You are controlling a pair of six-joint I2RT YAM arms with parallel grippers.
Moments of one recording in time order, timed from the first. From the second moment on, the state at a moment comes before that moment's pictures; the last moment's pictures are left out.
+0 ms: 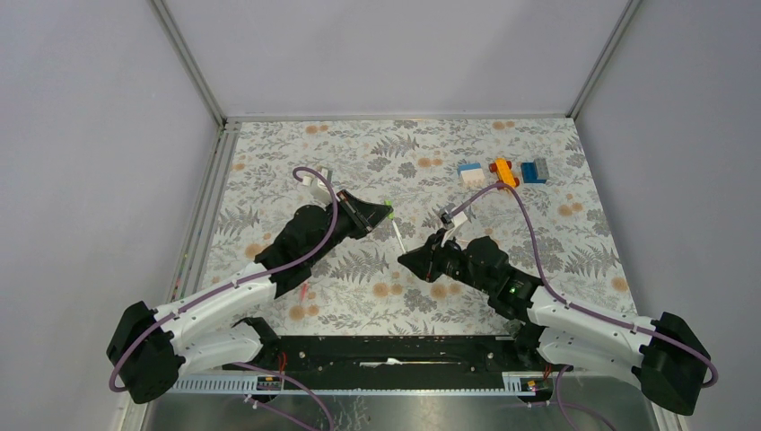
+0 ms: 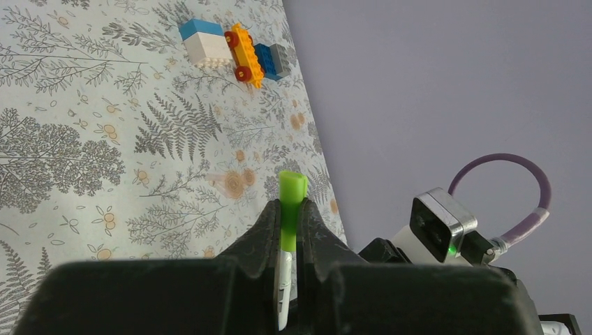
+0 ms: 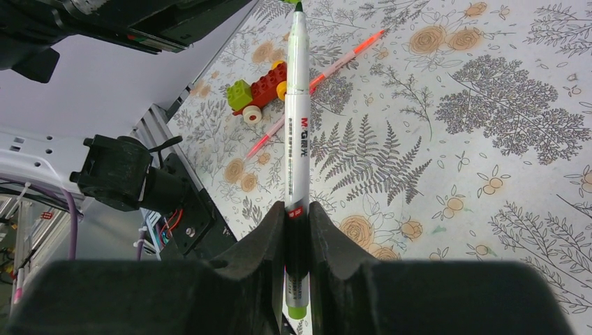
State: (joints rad) left arm -0.80 1.04 0.65 0.27 -0.07 -1.04; right arm 0.92 0.92 0.42 0.29 -0.07 0.56
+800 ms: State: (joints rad) left arm -0.80 1.05 0.63 0.30 -0.06 -1.05; right arm 0.92 0.93 0.43 0.29 -0.09 0.56
